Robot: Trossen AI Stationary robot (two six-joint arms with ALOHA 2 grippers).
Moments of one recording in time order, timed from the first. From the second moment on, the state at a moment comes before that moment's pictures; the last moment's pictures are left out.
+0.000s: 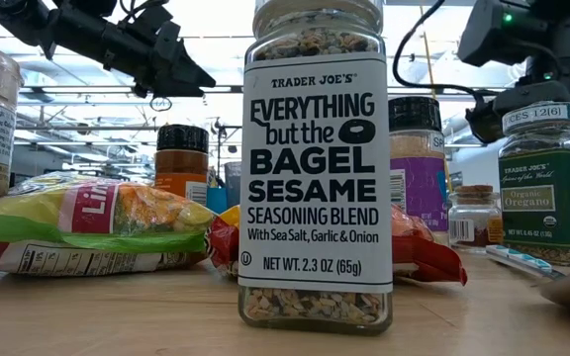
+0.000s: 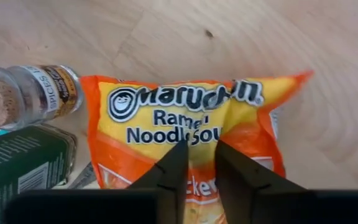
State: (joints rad) left arm 0.20 0.96 0.50 0.29 -0.34 0.00; right arm 0.06 1.06 0.58 -0.83 -0.08 0.99
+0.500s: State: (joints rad) left arm 0.20 0.96 0.50 0.29 -0.34 -0.01; right arm 0.10 0.94 0.73 -0.82 0.16 0.87
